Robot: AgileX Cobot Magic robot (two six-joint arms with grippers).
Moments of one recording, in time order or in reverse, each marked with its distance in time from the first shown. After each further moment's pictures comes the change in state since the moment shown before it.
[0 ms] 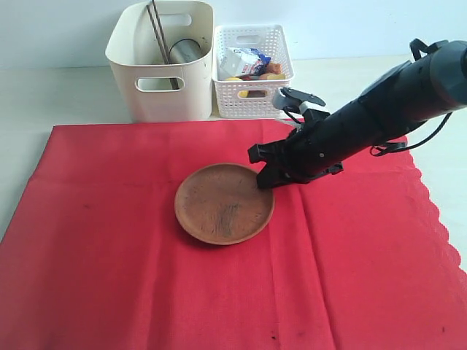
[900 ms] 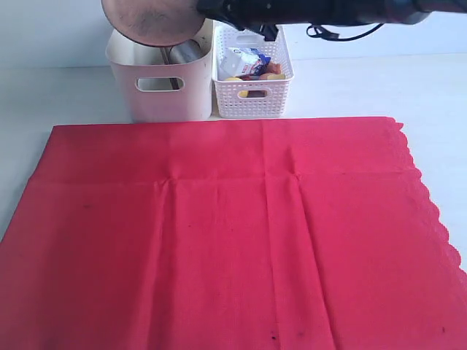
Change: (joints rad) left arm 0.000 0.000 0.000 0.000 0.000 0.000; right arm 0.000 0.209 -0.723 0.475 0.064 -0.006
